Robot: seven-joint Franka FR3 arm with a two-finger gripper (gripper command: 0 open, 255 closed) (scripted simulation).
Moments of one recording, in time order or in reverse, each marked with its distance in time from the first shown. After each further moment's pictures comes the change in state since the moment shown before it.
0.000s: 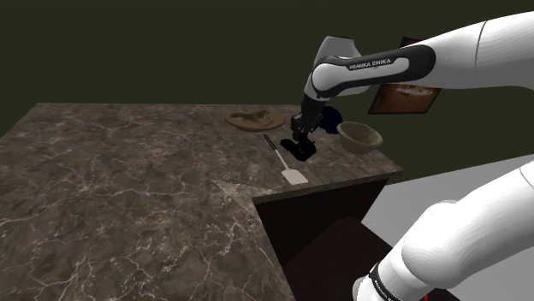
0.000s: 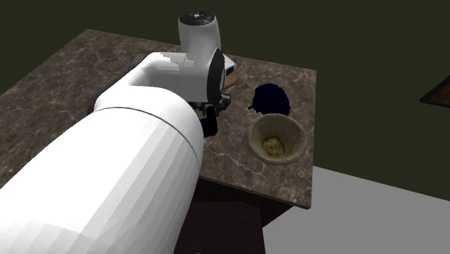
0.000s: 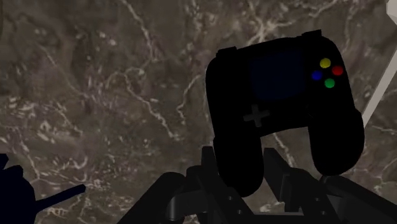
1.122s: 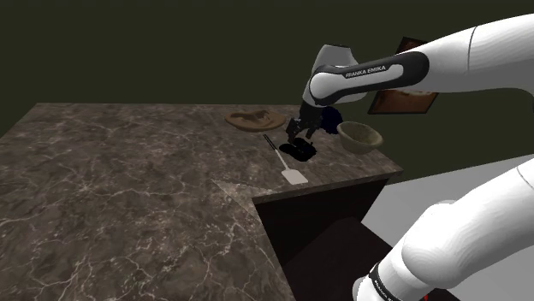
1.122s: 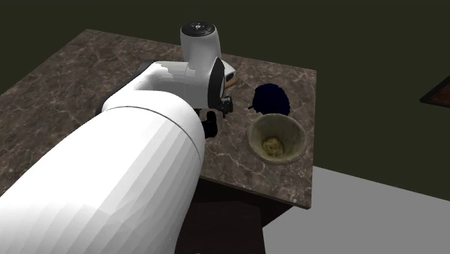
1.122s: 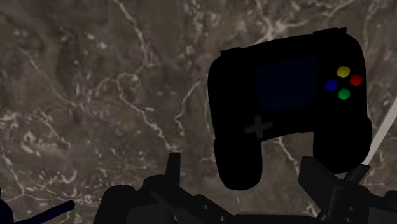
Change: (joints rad) arm 0.000 0.016 -0.001 -0.040 0.000 0.056 0.000
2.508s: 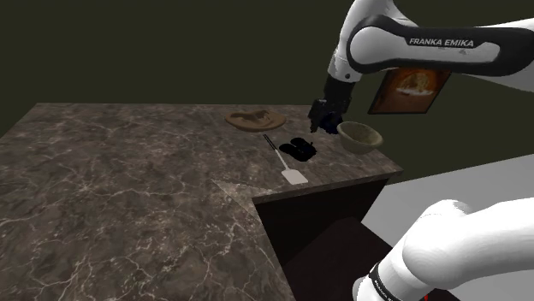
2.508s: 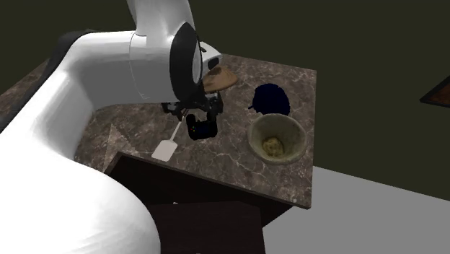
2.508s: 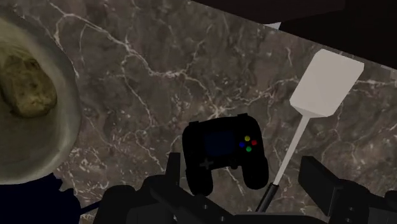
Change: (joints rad) arm 0.012 -0.315 0.070 0.025 -0.031 -0.385 0.059
